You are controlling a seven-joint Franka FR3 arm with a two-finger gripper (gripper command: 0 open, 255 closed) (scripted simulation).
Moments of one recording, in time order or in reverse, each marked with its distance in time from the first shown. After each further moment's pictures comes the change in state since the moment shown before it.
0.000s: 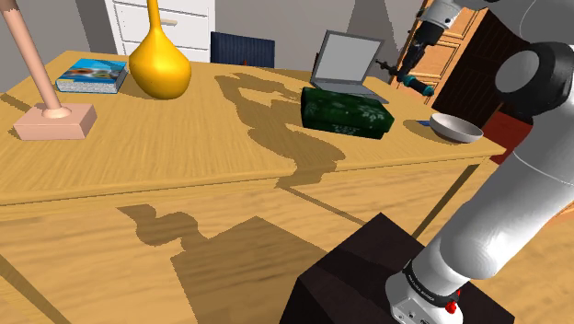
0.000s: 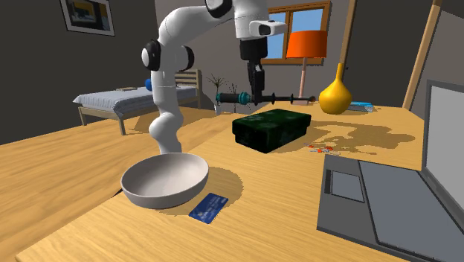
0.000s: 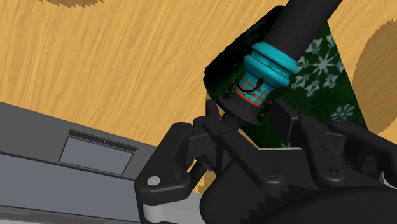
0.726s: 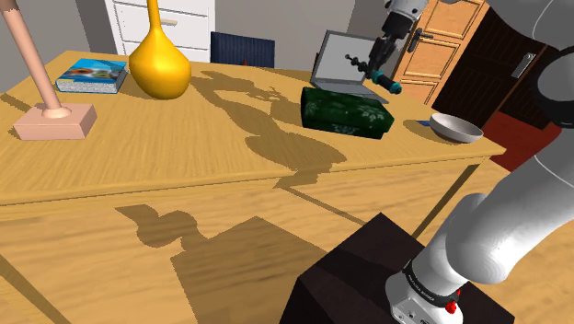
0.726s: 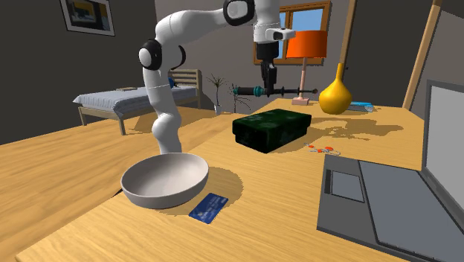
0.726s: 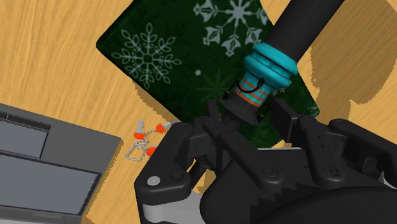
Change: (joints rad) arm 0.149 -0.147 0.199 -0.152 -0.079 0.095 0.328
